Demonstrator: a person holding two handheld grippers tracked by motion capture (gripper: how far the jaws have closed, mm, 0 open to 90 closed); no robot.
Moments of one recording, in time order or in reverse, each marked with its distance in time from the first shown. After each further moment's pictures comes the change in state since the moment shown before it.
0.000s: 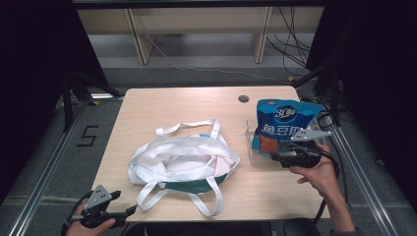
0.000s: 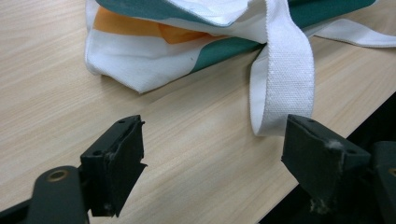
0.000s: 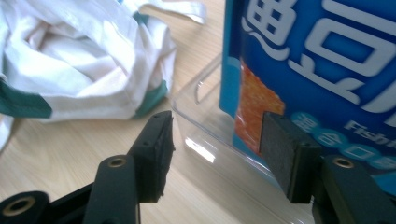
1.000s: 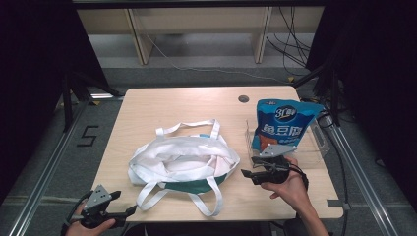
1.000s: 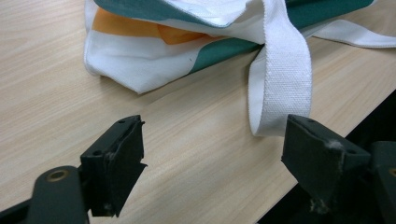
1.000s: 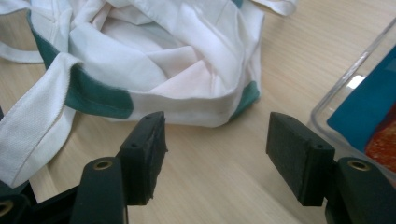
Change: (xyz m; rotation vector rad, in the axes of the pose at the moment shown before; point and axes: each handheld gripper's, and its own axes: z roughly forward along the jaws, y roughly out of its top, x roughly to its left) left arm -0.004 0.000 0.002 -0.037 0.001 -0.042; right arm 0.067 -0.008 0.047 0.024 0.120 -0.081
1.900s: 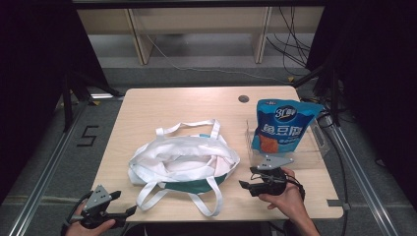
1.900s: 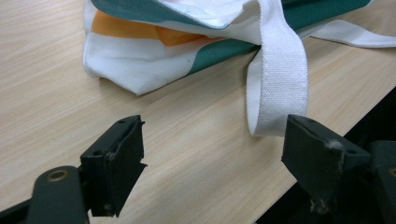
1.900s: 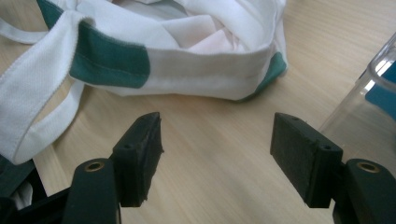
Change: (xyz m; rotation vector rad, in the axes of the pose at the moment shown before) left arm 0.001 0.000 -0.002 0.017 -0.008 0.018; right arm 0.013 -0.030 0.011 0.011 0.027 0.022
